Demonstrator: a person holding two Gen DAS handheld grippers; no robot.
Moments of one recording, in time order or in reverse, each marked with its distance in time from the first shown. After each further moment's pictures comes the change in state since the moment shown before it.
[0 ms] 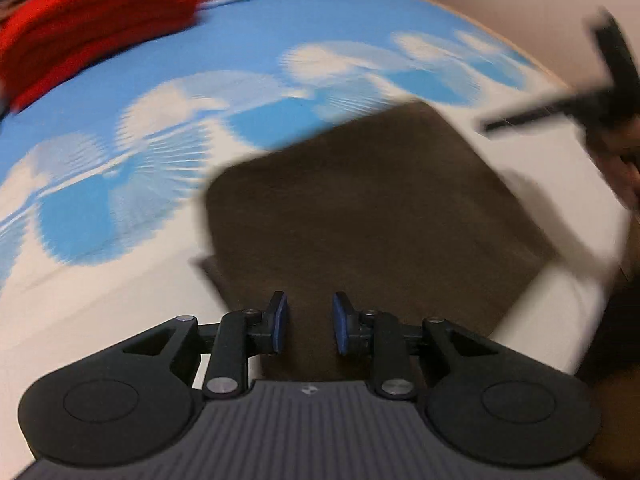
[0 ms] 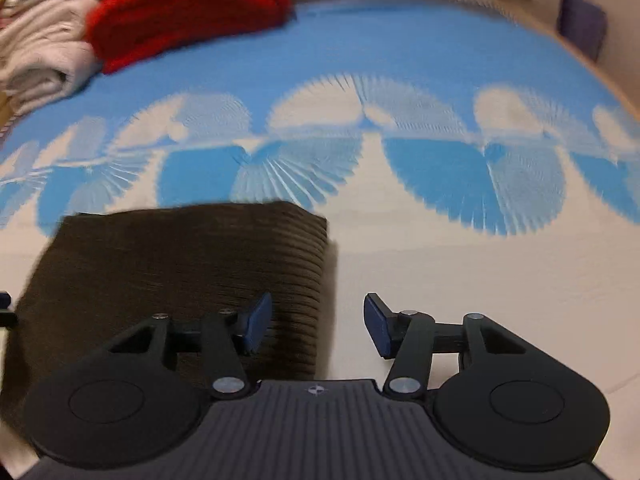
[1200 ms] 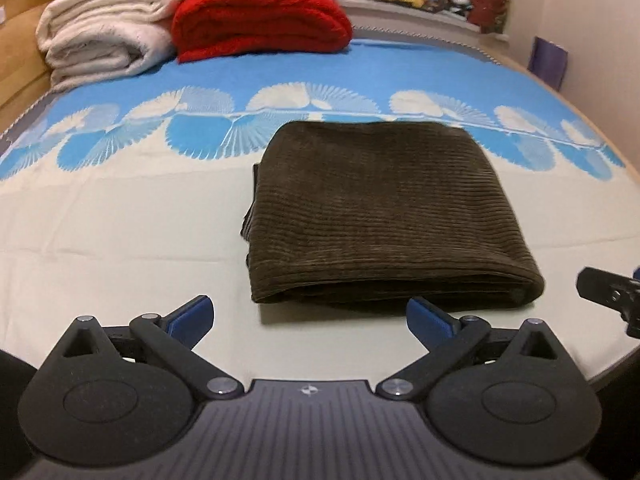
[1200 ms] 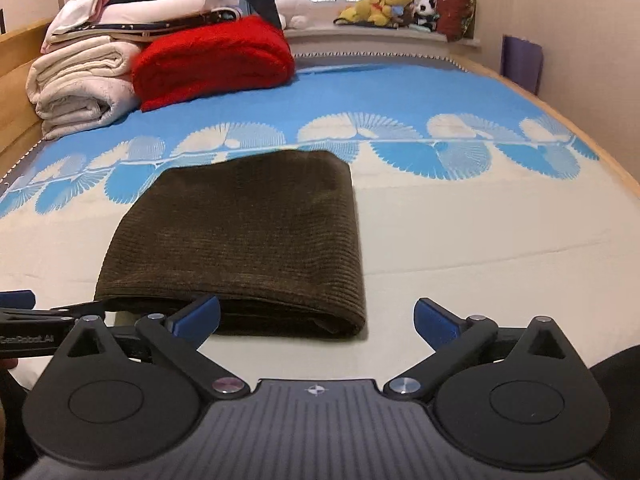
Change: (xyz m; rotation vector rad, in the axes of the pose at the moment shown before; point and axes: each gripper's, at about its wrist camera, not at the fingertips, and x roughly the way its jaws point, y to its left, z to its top) left arm -0.067 -0.145 -0.077 -0.485 -0.163 0.393; right arm -0.155 0.071 -0.186 0.056 -0.207 -0.078
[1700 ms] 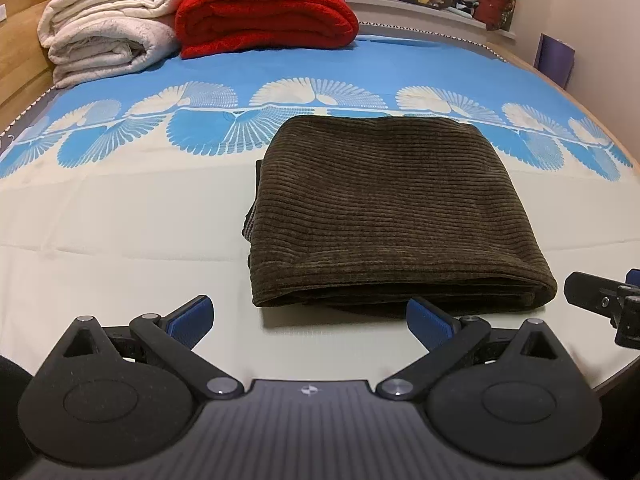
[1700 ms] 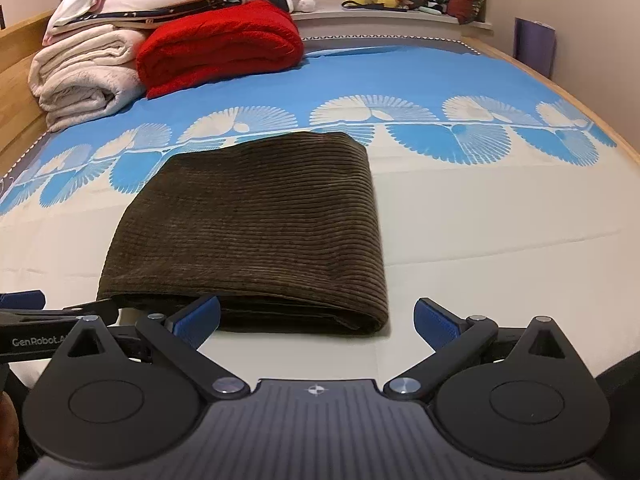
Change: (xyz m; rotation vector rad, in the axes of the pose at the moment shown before) left arm 0.019 0.005 0.001 0.005 0.000 0.011; right arm 0.018 0.010 0.001 -0.005 0.041 0.033
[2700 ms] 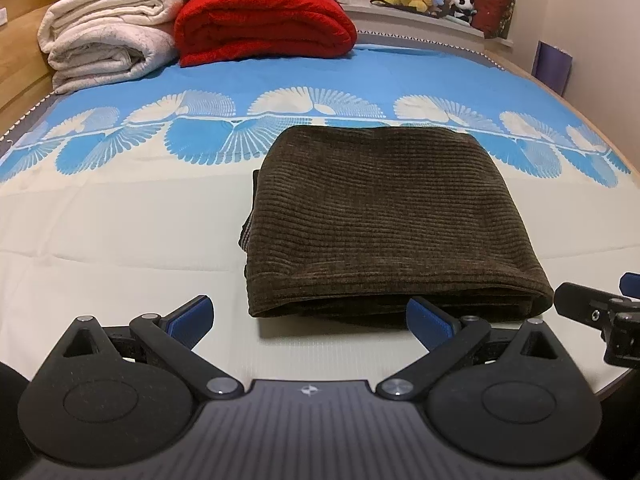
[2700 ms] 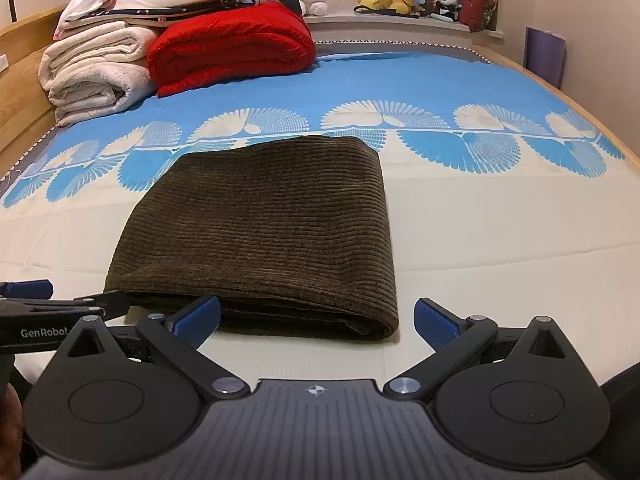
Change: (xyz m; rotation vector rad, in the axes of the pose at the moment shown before) left arm -0.002 0.003 0.001 0.008 -0.028 -0.013; right arm -0.001 0.008 0.001 -0.030 -0.012 0.011
